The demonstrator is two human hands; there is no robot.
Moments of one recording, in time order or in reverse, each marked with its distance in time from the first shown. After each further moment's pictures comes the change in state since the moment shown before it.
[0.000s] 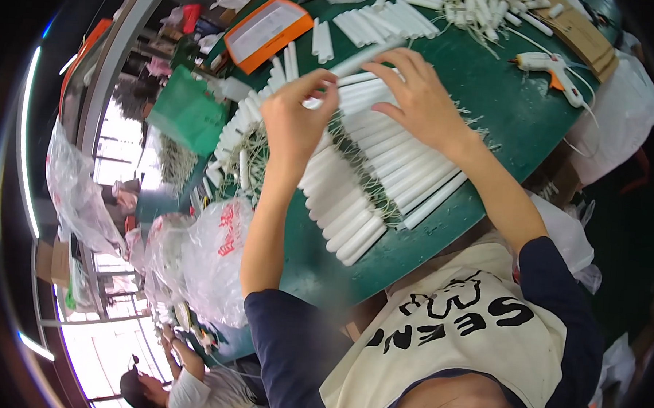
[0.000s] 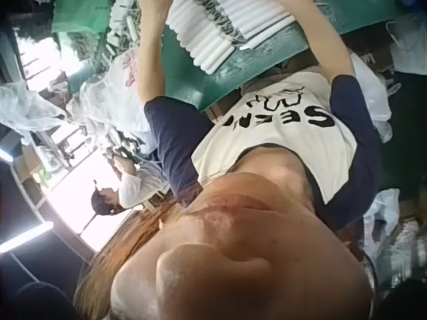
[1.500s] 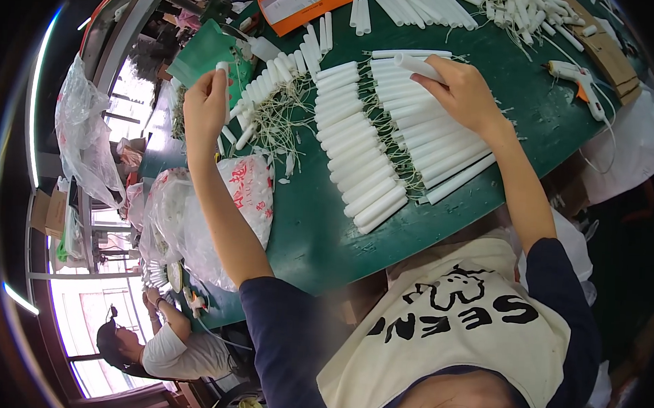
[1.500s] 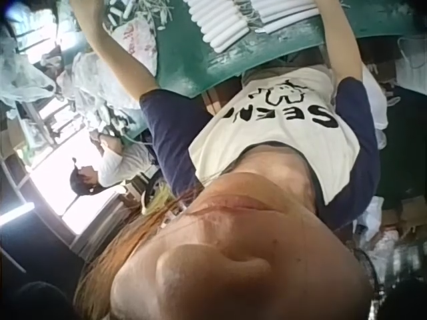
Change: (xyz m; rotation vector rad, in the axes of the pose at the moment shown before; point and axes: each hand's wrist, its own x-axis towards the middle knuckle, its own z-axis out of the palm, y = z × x) left_hand -0.024 -0.079 -0.146 0.152 -0.014 -0.586; right_hand -0.006 -0.003 -0.003 0.202 -0.073 0.026
